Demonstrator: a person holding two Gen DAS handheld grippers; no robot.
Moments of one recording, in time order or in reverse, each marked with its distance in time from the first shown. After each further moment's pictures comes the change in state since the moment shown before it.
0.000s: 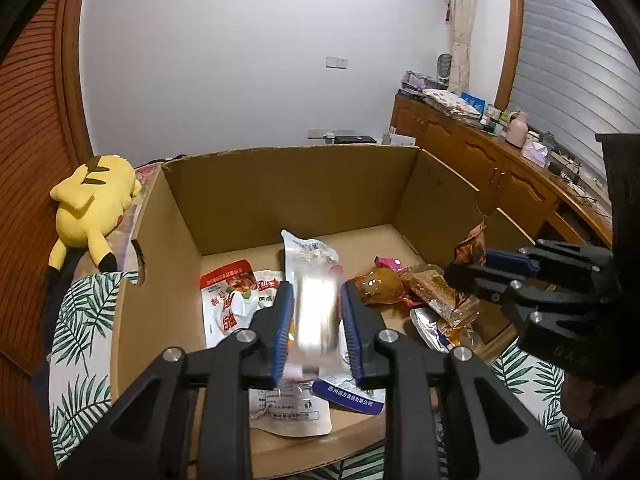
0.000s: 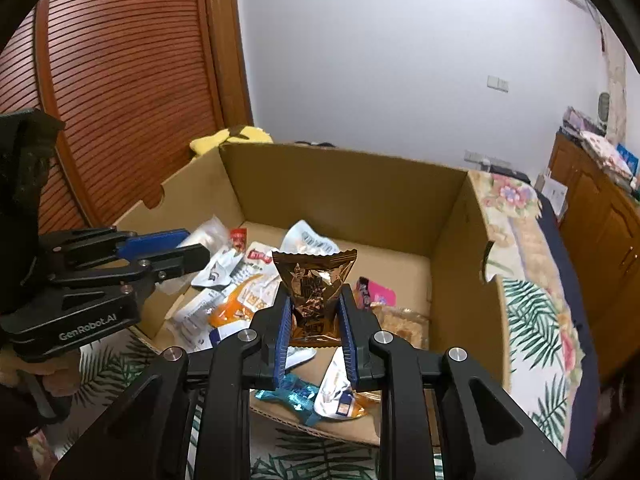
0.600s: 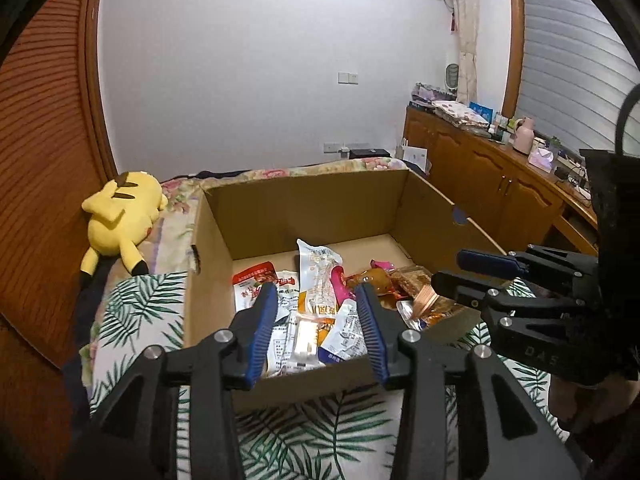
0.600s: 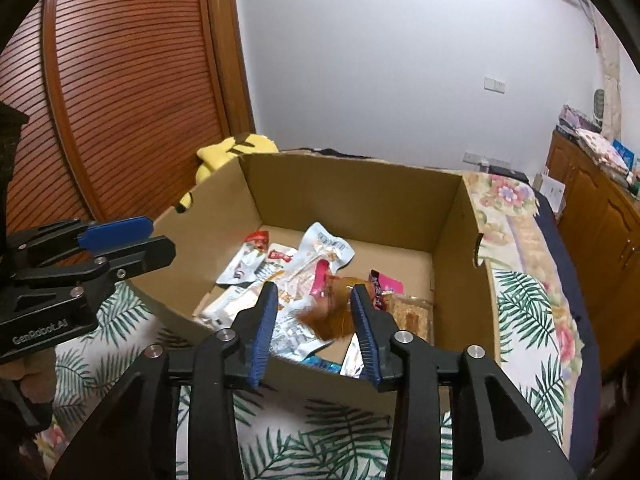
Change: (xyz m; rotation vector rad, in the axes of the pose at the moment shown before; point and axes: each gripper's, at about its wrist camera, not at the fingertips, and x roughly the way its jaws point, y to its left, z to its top) left arm -0.083 -0.015 -0.004 0.016 -0.056 0.070; right arm -0.038 0.019 -0.002 0.022 -0.030 0.007
